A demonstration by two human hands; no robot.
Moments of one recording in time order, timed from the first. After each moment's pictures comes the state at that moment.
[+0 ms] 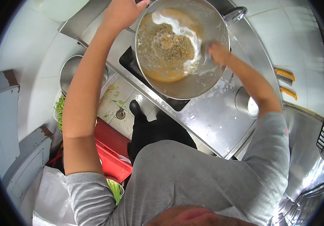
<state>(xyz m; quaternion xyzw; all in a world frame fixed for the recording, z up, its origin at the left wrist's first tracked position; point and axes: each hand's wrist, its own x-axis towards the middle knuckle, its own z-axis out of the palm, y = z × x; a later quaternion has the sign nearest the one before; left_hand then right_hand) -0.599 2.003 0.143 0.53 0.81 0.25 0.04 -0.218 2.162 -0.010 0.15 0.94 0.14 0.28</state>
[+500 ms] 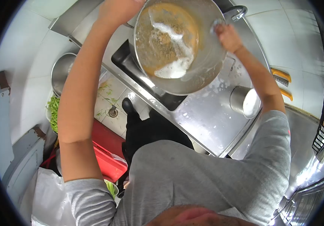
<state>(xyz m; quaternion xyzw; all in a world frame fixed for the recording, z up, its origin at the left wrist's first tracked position) -0.589 2.008 0.143 0.53 0.80 0.28 0.05 -0.199 2.222 0.034 0.09 0.97 0.23 0.06</state>
